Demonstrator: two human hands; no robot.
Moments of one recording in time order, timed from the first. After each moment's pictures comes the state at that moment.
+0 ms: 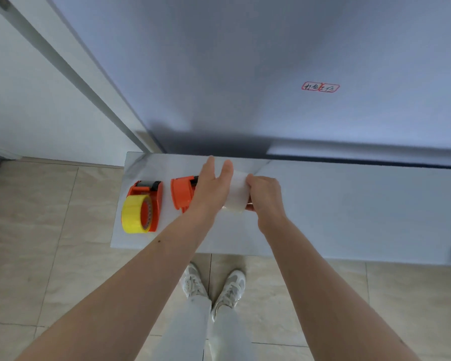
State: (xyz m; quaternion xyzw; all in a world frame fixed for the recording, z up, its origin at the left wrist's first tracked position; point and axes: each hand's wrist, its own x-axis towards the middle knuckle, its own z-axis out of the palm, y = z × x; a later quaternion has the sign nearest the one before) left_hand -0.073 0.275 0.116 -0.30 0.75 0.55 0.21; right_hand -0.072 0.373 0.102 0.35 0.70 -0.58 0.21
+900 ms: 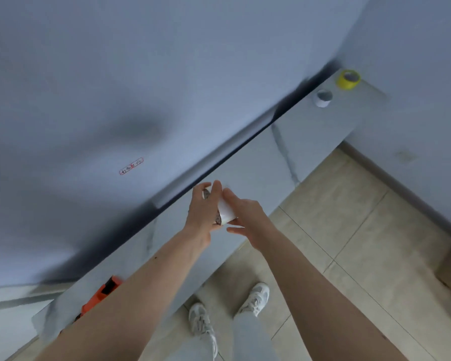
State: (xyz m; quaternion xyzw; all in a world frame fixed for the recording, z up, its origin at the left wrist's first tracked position) left_hand -0.047 0.508 0.237 -0.07 0.71 0.55 0.42; right_hand 0.033 0.592 0.229 0.49 0.53 -0.69 0.06
